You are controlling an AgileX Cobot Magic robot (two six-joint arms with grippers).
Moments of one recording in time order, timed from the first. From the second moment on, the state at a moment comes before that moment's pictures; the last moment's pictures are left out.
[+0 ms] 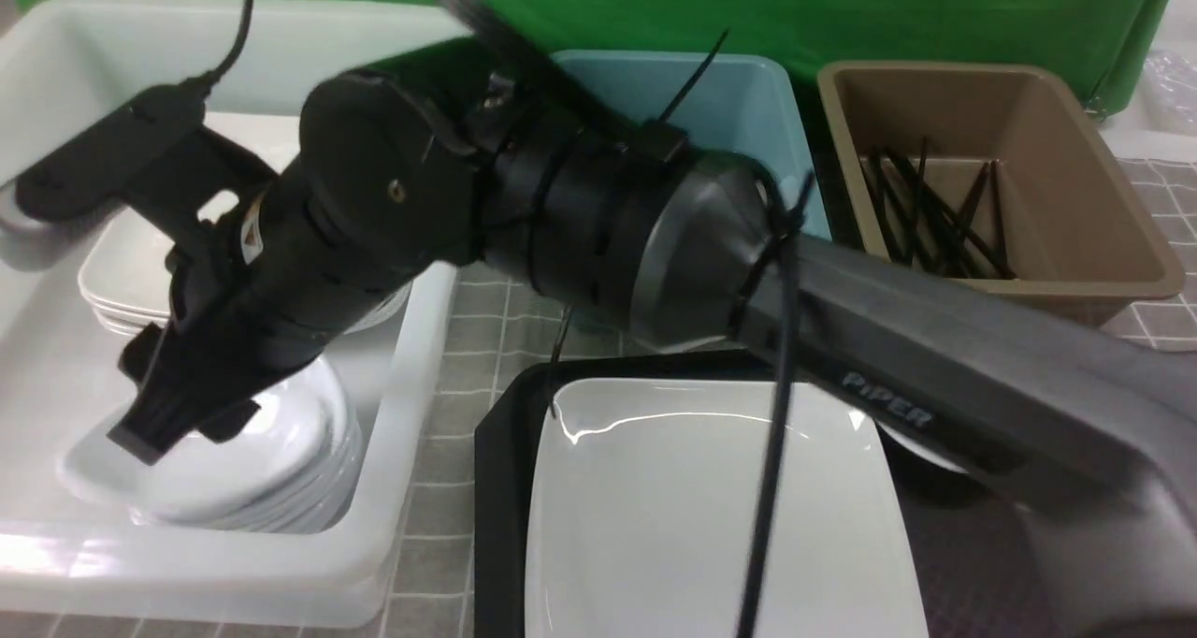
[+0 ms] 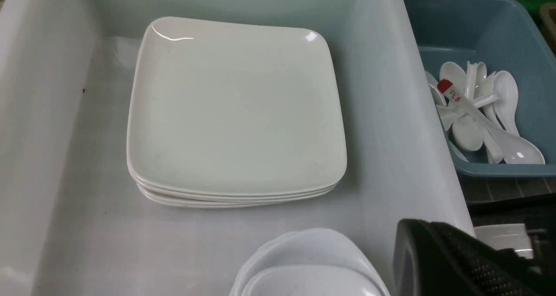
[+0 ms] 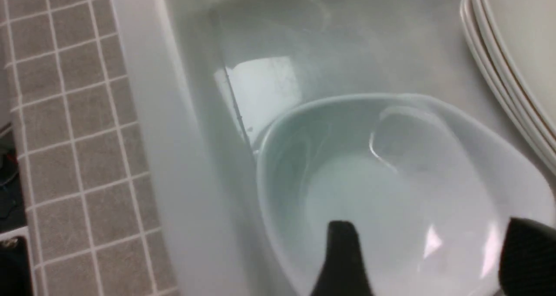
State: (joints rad) right arm 1.01 2.16 -2.16 0.23 0.79 -0.27; left arm 0.25 0.97 -1.14 -0.44 0.94 0.34
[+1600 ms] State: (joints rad) right arm 0.38 1.71 -0.93 -0.22 0.44 -0.08; left arm -0.69 1.44 -1.14 -0.35 0.71 0.31
